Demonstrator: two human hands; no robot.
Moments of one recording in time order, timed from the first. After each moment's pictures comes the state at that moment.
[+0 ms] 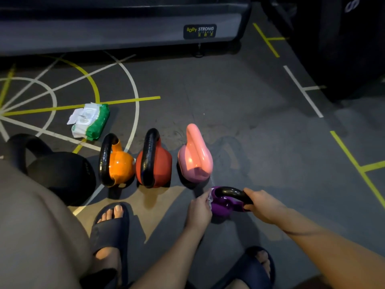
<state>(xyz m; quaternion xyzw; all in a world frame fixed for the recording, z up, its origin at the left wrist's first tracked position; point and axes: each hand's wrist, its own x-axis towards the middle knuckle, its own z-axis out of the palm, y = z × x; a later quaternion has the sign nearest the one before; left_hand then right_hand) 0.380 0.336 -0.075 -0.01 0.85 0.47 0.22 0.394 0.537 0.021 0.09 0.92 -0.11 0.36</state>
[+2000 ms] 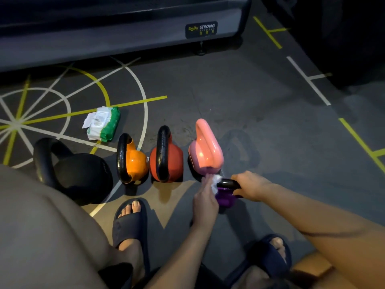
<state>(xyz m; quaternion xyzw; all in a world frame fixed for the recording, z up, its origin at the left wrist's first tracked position) 0.391 0.301 -0.042 0.05 0.87 0.49 0.06 0.360 0.473 0.027 0.04 0.93 -0.09 0.34</state>
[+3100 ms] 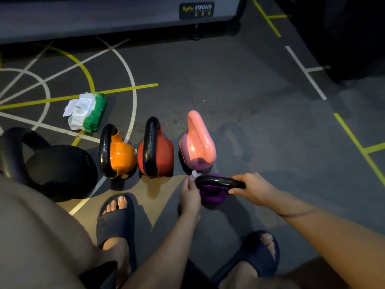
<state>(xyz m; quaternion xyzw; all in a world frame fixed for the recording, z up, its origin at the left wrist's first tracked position) 0.372 0.315 -0.091 -0.29 0.65 0.67 0.20 0.381 0.509 0.008 0.06 0.93 -0.22 0.30</state>
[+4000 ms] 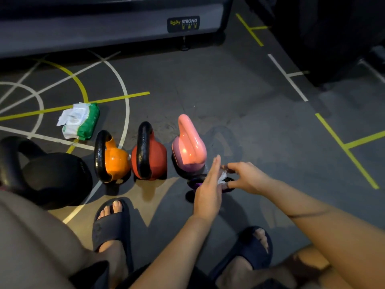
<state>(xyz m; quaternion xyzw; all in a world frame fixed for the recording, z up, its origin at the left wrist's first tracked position) 0.395 0.343 -0.021 0.16 0.83 0.53 0.09 0.380 0.511 0.044 0.06 0.94 -0.24 0.24</state>
